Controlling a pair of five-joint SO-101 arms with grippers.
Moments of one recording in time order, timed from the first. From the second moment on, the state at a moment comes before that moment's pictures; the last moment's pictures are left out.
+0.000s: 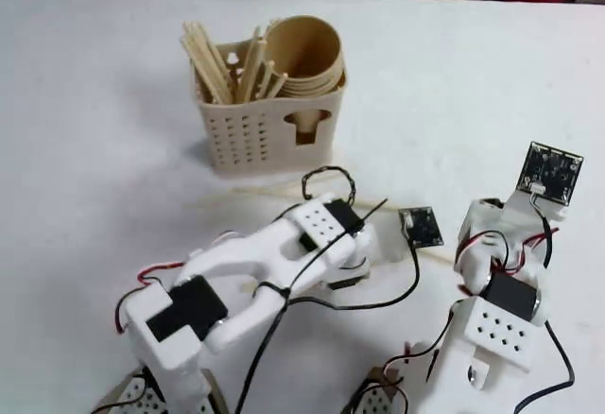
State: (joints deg) left arm 45.4 14.5 20.0 61.5 -25.9; right arm 23.6 -59.8 67.1 41.8 7.3
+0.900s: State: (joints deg) left arm 28.9 -26.3 14.8 71.1 -25.9; right arm 23.6 -59.8 67.1 41.8 7.3
